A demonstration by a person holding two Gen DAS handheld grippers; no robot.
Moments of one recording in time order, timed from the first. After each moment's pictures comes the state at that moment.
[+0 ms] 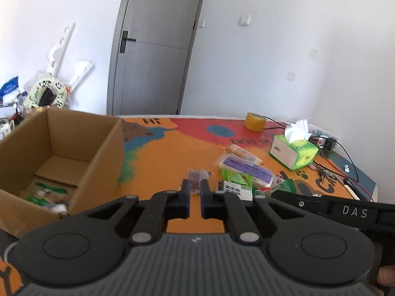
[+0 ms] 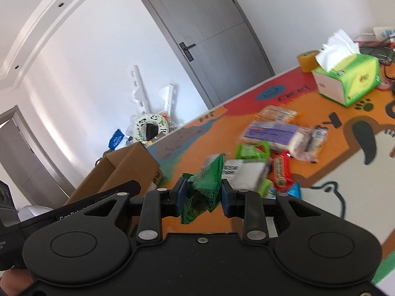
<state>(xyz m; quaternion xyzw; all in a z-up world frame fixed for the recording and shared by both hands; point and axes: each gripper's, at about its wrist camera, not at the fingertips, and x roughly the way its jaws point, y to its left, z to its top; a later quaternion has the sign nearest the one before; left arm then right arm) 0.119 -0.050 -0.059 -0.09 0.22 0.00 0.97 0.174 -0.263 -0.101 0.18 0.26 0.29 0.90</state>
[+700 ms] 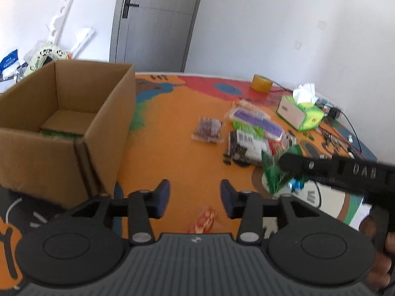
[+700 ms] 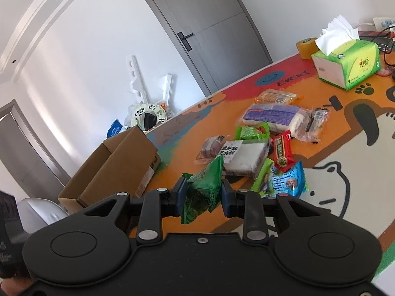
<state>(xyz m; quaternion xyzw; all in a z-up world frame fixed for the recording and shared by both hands) 0.102 -0.033 -0.096 -0.10 0.31 -0.01 0.94 0.169 -0.260 -0.118 0.18 0.29 0.29 0.90</state>
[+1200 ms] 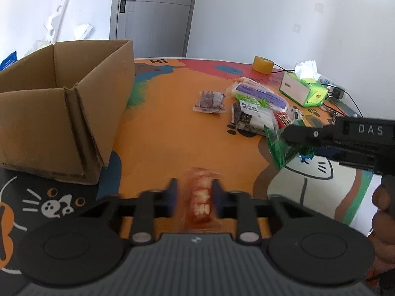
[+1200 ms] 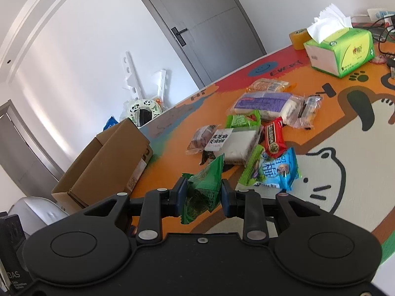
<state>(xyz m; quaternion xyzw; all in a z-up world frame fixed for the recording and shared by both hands) 0.094 -0.041 -0.123 -0.08 0.33 -0.01 0.94 0.170 -0.261 -0.132 0.18 0.31 0.28 0.89</state>
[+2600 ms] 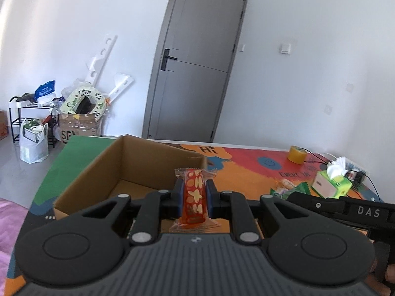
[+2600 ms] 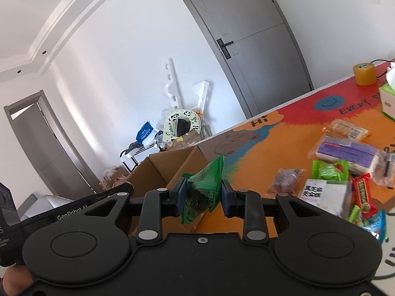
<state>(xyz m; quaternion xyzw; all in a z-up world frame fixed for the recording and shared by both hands) 0.092 0.046 -0.032 -0.12 0.18 0.08 0.97 0.182 -0.178 -0.070 0.16 0.25 0.36 0.89</state>
